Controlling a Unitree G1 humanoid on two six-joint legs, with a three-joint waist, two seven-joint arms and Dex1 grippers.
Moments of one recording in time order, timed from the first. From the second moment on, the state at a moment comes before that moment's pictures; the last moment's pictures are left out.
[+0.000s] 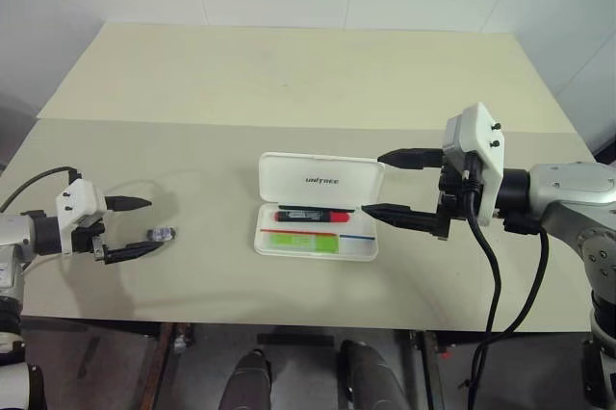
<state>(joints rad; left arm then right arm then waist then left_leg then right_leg) -0.43 0.96 0.20 0.70 -0.26 -0.21 -1.39 -0.55 -0.82 -0.15 -0.60 0.75 1.00 0.83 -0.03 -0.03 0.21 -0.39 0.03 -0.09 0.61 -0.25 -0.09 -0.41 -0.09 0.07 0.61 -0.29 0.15</state>
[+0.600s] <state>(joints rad) -0.47 0.96 0.17 0.83 -0.23 -0.27 -1.43 -0.54 -0.85 -0.17 -0.62 0.80 1.00 0.77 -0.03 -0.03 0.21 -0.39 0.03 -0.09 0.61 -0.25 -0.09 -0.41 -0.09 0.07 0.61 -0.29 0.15</state>
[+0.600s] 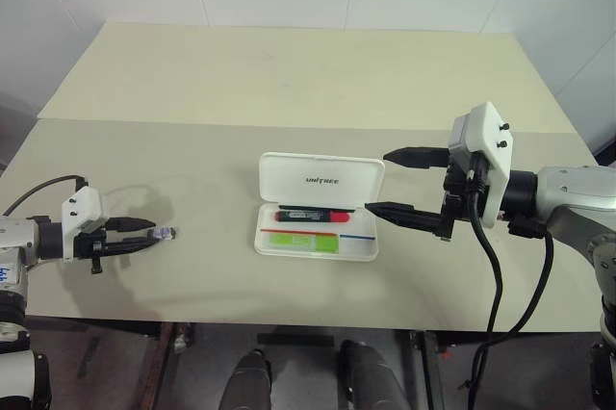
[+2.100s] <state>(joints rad) -0.47 0.70 -0.01 0.13 -0.36 0.10 -1.30 -0.21 -0.92 -0.26 -0.71 0.77 0.89 0.74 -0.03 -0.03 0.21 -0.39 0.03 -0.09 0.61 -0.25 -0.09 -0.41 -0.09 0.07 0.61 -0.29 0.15</state>
